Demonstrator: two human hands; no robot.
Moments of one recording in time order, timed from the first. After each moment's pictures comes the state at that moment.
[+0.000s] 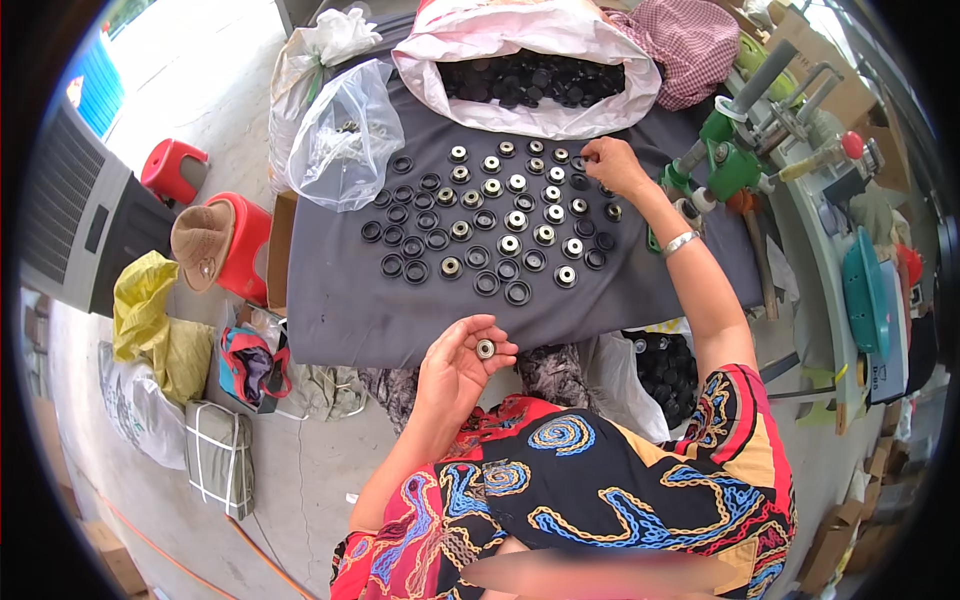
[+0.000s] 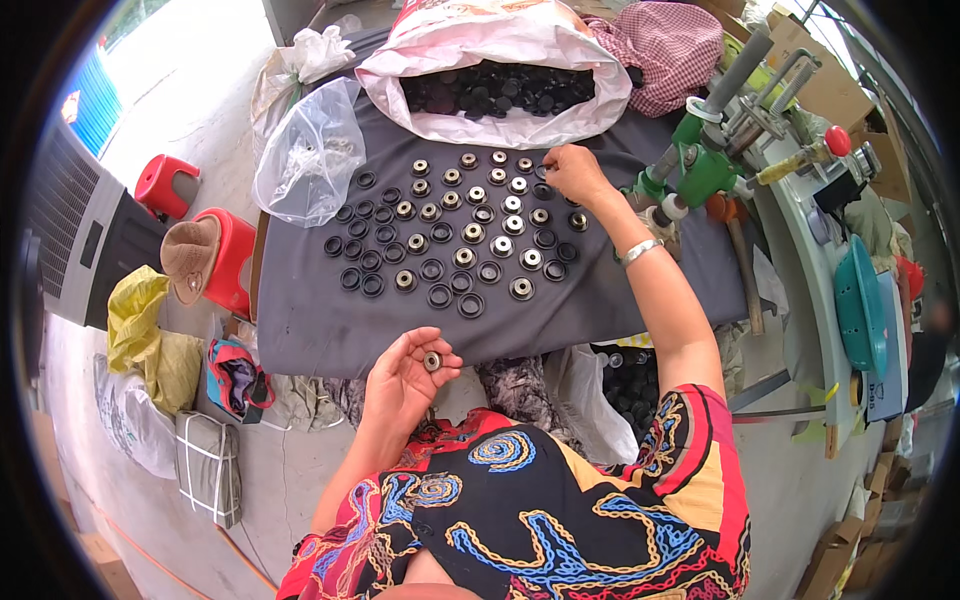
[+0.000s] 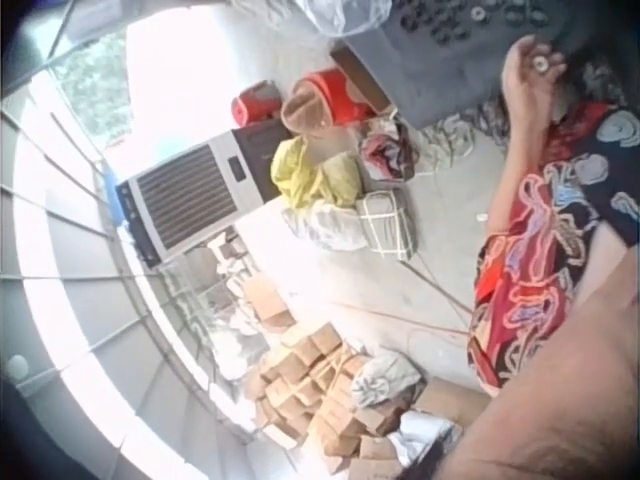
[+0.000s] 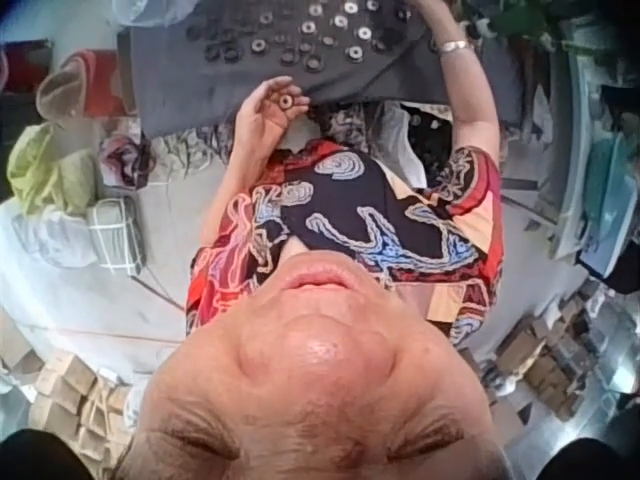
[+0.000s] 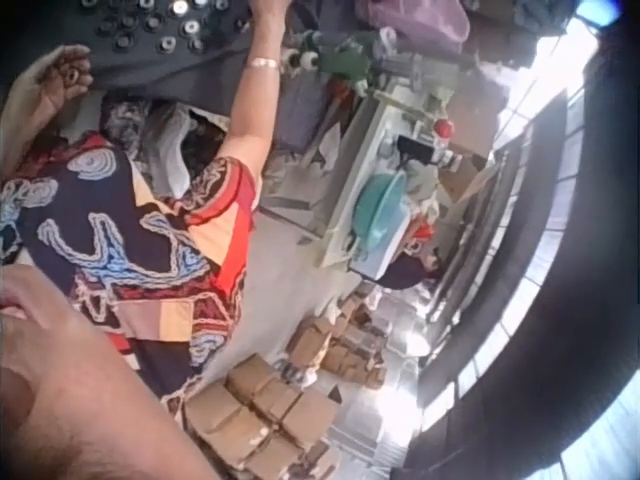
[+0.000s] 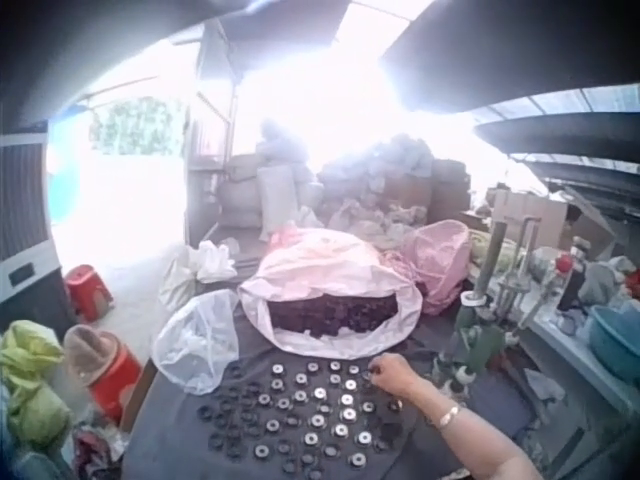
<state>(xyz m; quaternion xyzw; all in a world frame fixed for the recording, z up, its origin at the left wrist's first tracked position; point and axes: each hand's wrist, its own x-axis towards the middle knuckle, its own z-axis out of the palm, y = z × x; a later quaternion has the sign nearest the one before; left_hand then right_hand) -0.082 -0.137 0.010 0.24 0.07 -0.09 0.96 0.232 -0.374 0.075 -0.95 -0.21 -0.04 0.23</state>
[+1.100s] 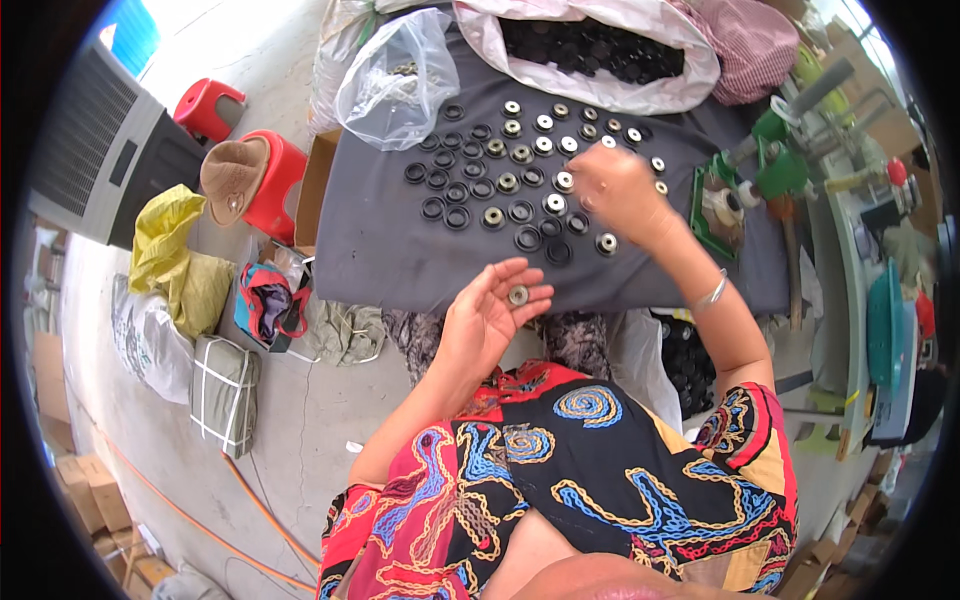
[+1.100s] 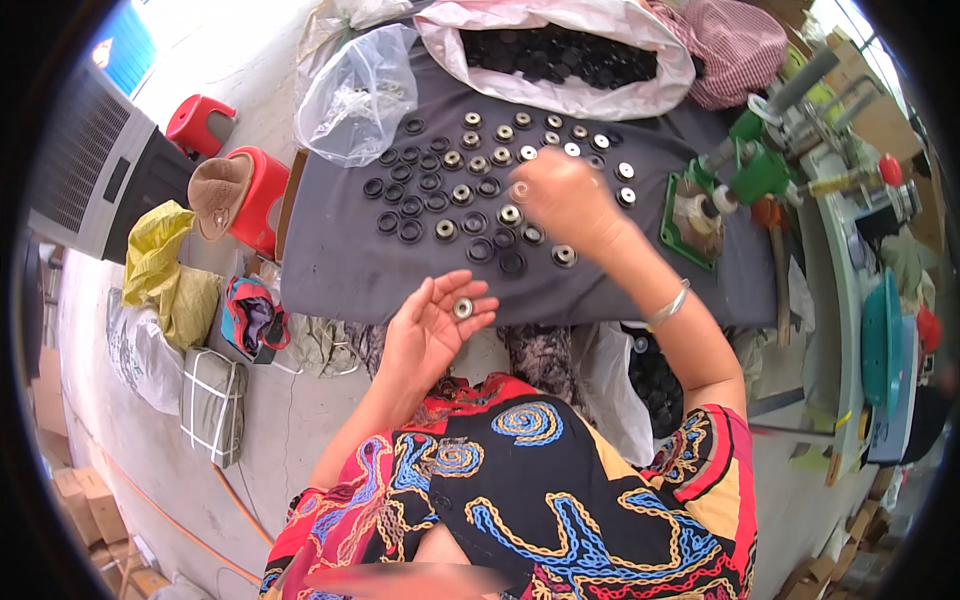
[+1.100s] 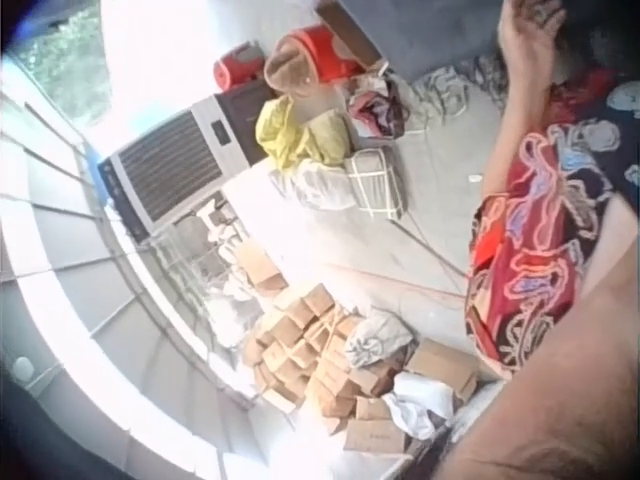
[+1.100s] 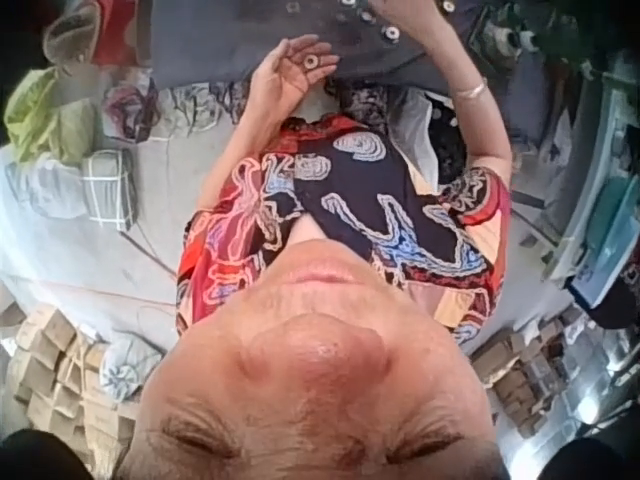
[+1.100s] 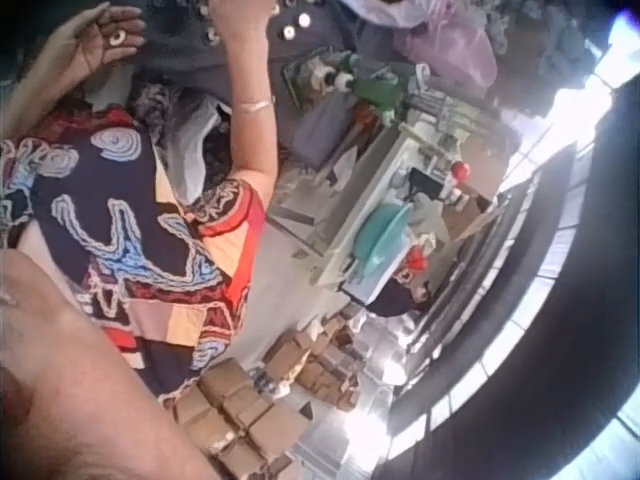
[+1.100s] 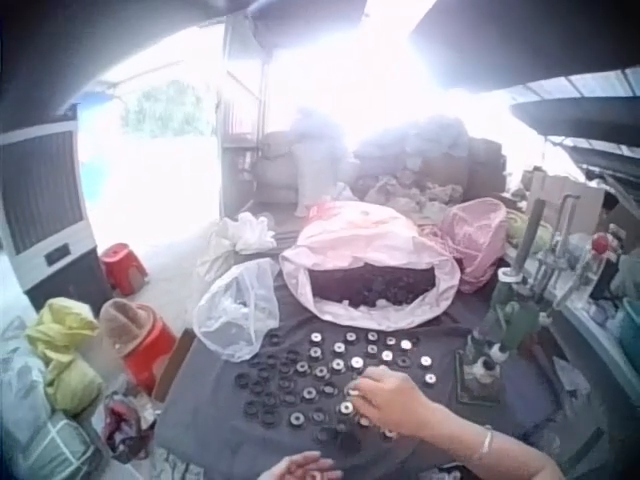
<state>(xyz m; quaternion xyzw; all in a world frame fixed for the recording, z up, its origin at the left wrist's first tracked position) -0.085 -0.135 0.024 0.22 0.07 -0.07 0.97 0.091 -0.296 0.105 -0.84 -0.47 -0.18 0.19</state>
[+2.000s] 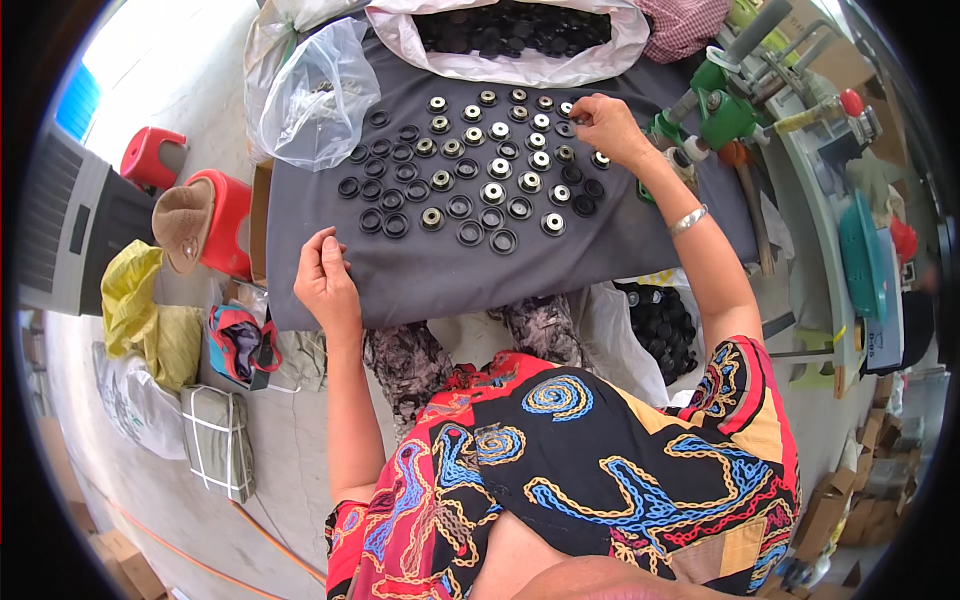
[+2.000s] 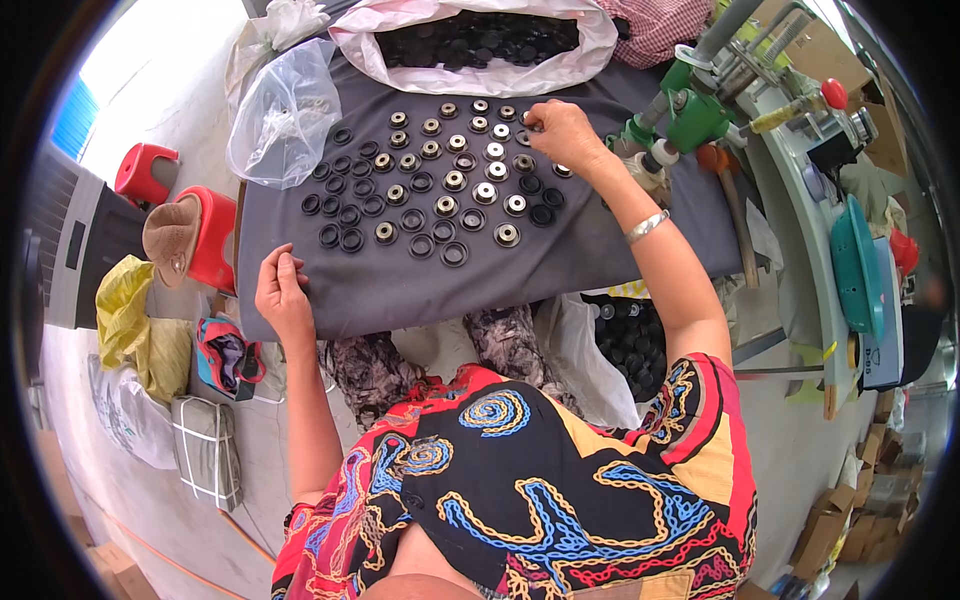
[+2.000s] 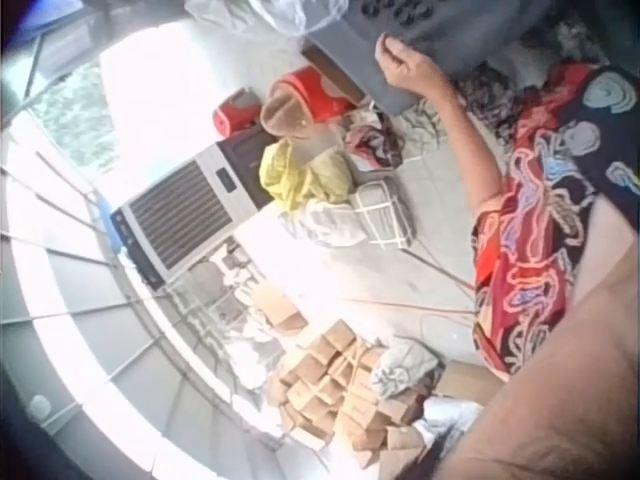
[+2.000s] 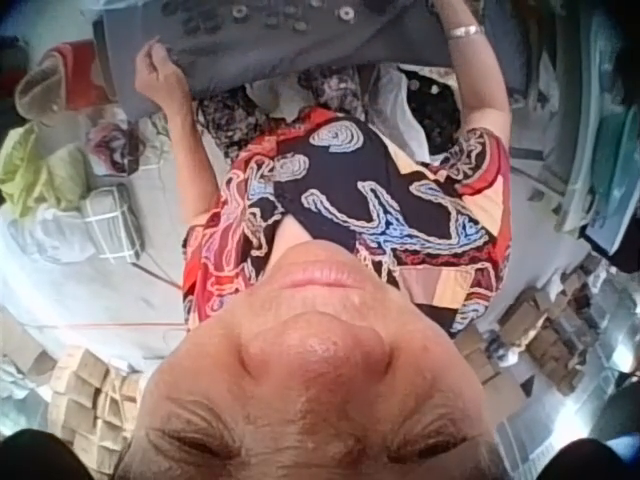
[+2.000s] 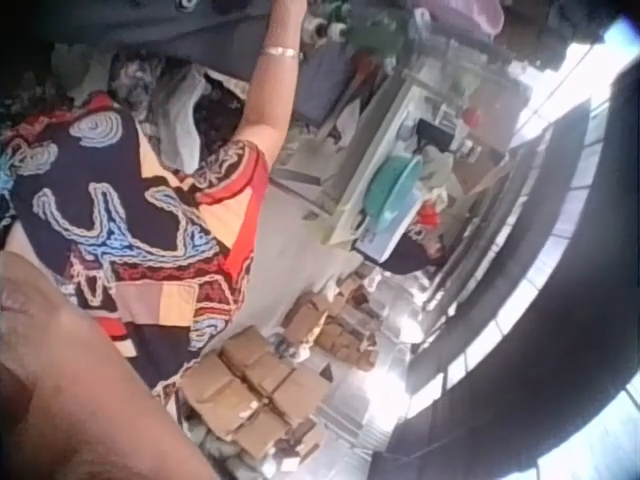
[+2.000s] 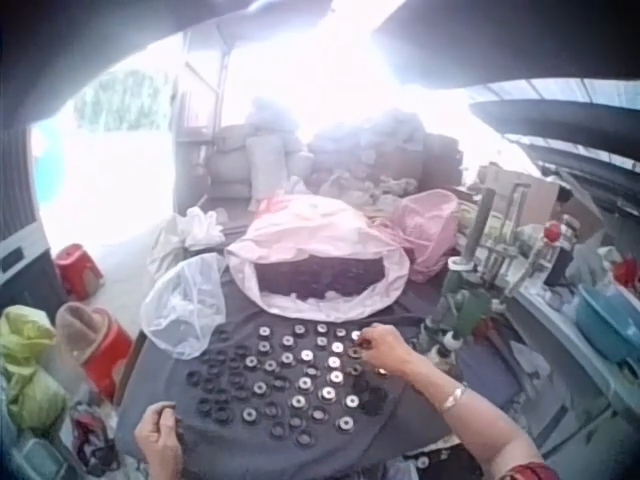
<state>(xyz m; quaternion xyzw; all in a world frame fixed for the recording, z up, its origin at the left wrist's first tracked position) -0.045 -0.038 0.005 0.71 0.16 0.38 0.58 0.196 -0.370 0.085 -0.93 -0.28 -0.10 0.21</state>
